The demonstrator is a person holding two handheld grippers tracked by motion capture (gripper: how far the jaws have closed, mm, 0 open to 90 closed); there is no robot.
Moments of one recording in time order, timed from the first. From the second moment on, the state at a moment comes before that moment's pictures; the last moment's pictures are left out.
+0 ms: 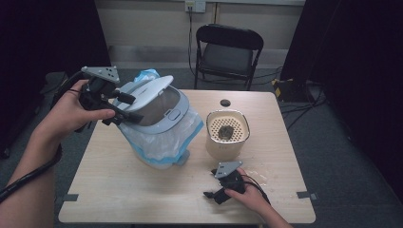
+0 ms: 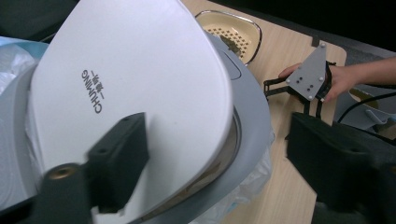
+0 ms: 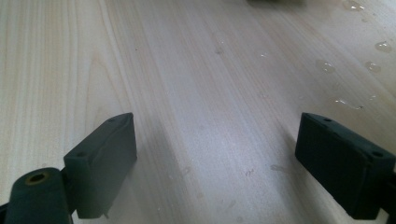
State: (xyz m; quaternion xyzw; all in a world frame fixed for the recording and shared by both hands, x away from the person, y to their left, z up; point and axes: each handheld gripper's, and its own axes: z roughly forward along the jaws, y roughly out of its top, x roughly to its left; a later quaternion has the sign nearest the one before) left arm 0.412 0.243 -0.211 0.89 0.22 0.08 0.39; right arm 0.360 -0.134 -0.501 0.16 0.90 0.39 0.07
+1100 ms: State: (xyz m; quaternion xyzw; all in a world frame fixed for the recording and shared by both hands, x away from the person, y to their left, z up) left arm 0.445 0.210 -0.235 0.87 0.29 0.10 0.38; right arm 0.360 -0.134 -0.501 0.16 0.90 0.39 0.07
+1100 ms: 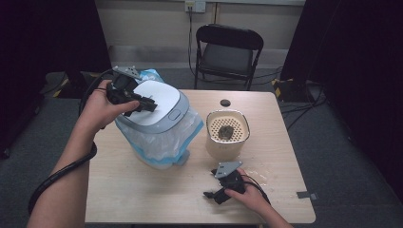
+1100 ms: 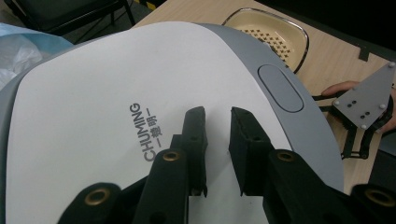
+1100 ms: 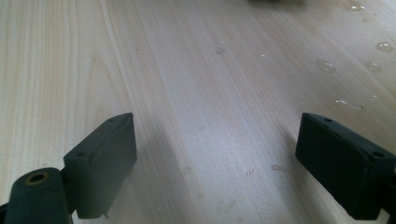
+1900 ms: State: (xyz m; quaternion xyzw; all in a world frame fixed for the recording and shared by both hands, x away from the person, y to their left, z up) left arm 0.412 0.233 -0.237 0.87 0.30 0.11 0.38; right arm 0.360 -0.133 -0.501 0.16 0.90 0.39 0.07
